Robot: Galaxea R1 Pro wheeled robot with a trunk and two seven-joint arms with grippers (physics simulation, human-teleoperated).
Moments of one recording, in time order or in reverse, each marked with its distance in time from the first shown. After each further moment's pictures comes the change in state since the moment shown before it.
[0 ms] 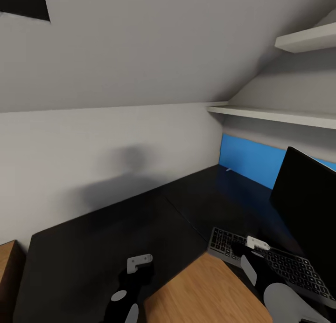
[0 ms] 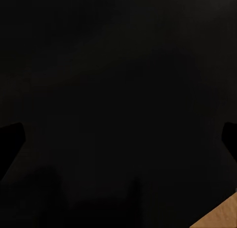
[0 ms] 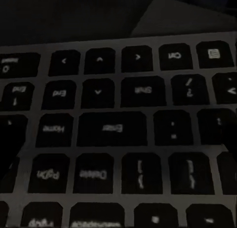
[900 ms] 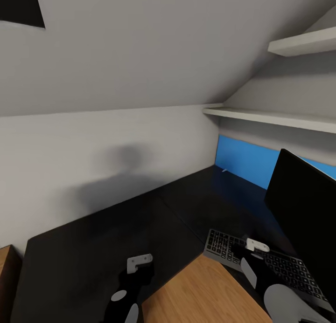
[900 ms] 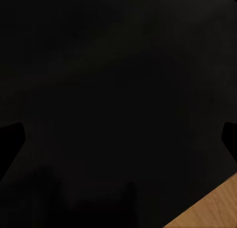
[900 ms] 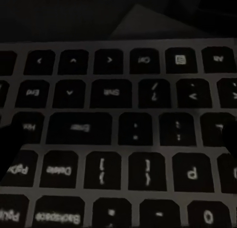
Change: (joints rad) left arm 0.000 0.000 0.001 0.000 0.000 0.001 0.001; right arm 0.001 -0.002 -0.002 0.028 0.044 0.000 0.004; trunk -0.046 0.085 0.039
